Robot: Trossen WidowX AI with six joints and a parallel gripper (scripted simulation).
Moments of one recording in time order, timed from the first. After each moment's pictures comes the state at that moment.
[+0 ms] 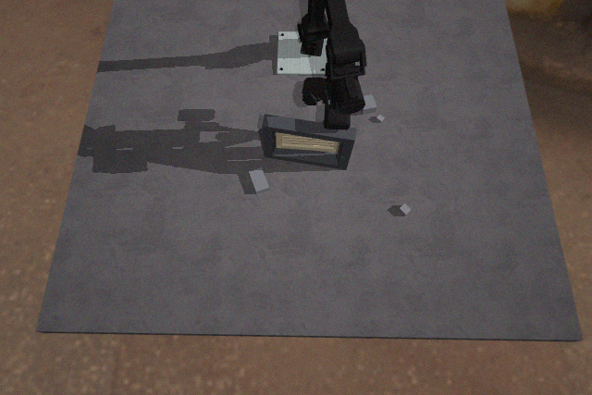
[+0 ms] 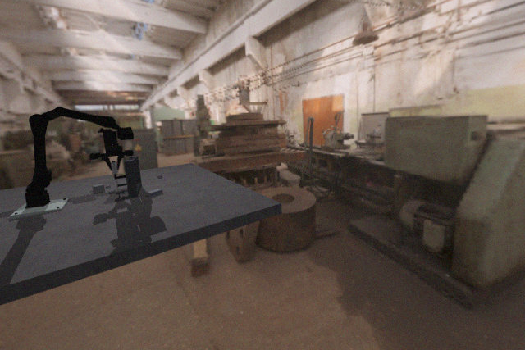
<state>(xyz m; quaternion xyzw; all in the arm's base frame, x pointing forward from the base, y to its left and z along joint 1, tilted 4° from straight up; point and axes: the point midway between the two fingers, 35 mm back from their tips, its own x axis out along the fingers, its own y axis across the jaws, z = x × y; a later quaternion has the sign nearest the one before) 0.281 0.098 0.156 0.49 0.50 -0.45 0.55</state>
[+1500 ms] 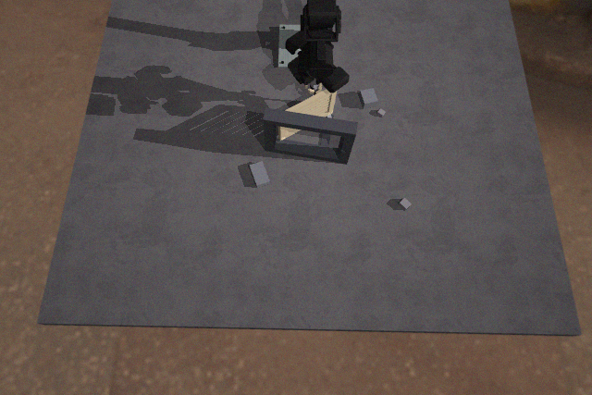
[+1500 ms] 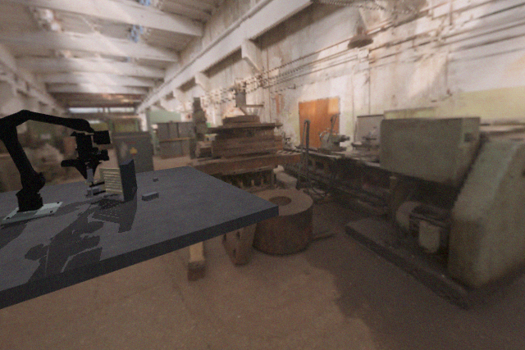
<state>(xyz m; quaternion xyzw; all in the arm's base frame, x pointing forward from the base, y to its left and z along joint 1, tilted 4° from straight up) 0.210 0.032 0.150 0.25 0.64 -0.24 0.69</state>
